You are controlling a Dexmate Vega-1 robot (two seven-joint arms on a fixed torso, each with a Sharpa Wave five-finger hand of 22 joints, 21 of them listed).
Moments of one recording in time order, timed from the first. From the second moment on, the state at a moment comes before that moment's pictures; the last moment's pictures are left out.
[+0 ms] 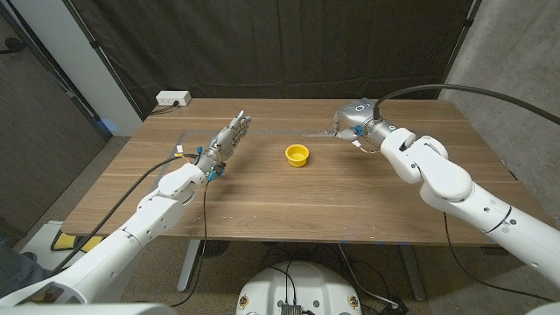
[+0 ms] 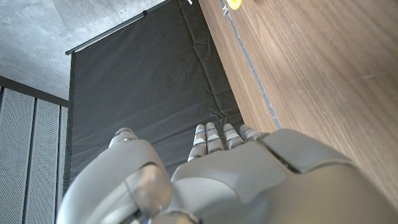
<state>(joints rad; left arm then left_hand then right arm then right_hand) 0.97 0.67 0.36 -1.55 -0.67 -0.21 -0.13 0.47 0.07 -0.03 0.07 0.22 0.08 0.02 0.20 0.19 0.06 -0.04 0.20 0.19 -0.06 -0.01 0.18 0.18 -0.17 -0.03 0.20 0.18 -0.96 -0.88 -0.49 -2.18 -1.14 -0.33 0.23 0.97 0.06 0.22 -0.12 0.20 1.01 -0.21 0.38 0.23 0.70 -0.21 0.23 0.19 0.55 -0.05 0.19 0.19 0.51 -0.05 0.26 0.20</state>
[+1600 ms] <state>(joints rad) 0.97 0.68 0.39 -1.67 -0.62 -0.13 -0.05 0.47 0.07 -0.04 0.07 0.22 0.08 0.02 0.20 0.19 0.06 -0.04 0.20 0.19 -0.06 -0.01 0.18 0.18 -0.17 -0.03 0.20 0.18 -1.31 -0.88 -0.41 -2.16 -0.72 -0.75 -0.33 0.95 0.08 0.21 -0.11 0.19 1.01 -0.21 0.38 0.22 0.71 -0.21 0.23 0.19 0.56 -0.05 0.19 0.19 0.51 -0.05 0.26 0.20</state>
